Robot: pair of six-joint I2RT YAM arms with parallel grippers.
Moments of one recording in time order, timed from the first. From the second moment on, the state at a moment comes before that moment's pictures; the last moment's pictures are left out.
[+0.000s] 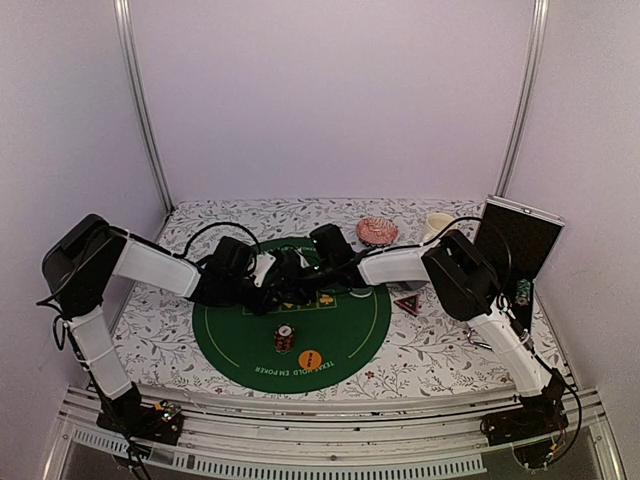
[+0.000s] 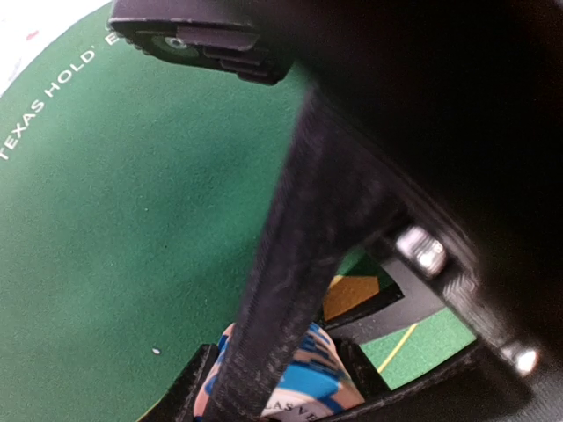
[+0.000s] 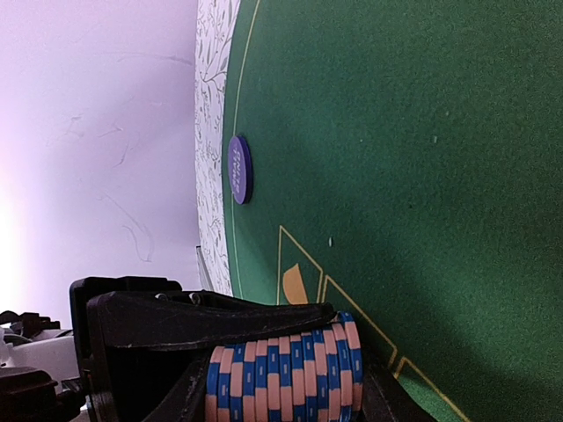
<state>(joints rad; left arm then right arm) -0.59 1.81 0.84 0.14 0.11 0.02 0.82 2.59 1.92 0.11 -0.77 1.08</state>
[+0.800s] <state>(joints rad) -0.59 1.84 0.91 0.05 0.11 0.00 0.70 2.32 1.61 0.08 -0.70 0.96</state>
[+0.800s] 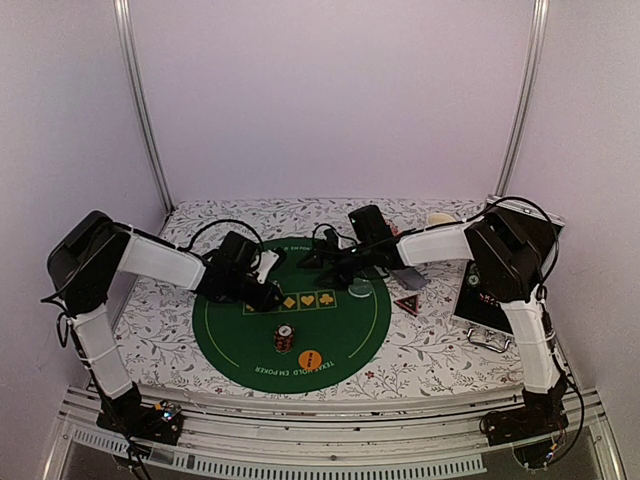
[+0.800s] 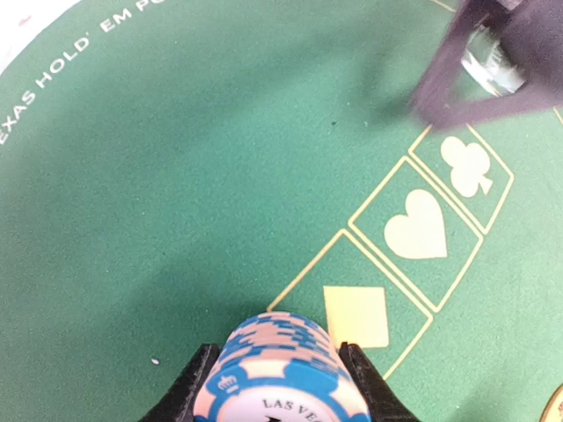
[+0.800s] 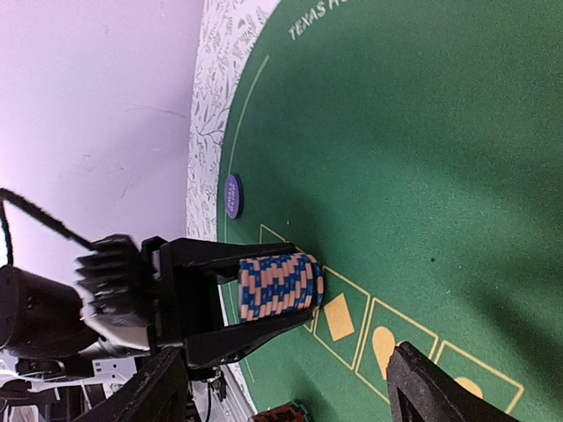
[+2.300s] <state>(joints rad) -0.67 1.92 1.12 -0.26 -0.07 0.01 0.58 1.88 1.34 -0.02 -0.54 0.72</state>
